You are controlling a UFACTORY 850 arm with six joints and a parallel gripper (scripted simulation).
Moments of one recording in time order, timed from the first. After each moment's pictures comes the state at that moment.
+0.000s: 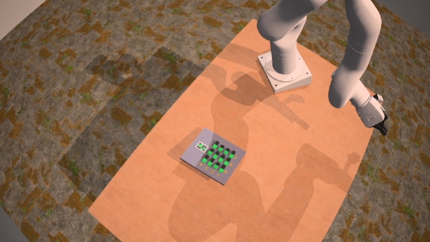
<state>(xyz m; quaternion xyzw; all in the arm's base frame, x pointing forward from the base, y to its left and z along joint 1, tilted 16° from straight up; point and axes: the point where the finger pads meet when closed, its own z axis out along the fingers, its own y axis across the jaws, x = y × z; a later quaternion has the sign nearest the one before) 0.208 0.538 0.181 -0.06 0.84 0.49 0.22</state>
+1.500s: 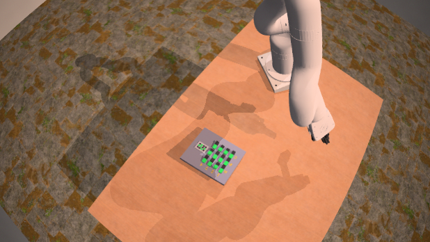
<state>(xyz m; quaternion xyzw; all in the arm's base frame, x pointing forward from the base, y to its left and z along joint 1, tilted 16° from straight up) 0.330 0.308 0.157 -0.46 0.85 0.15 0.19</state>
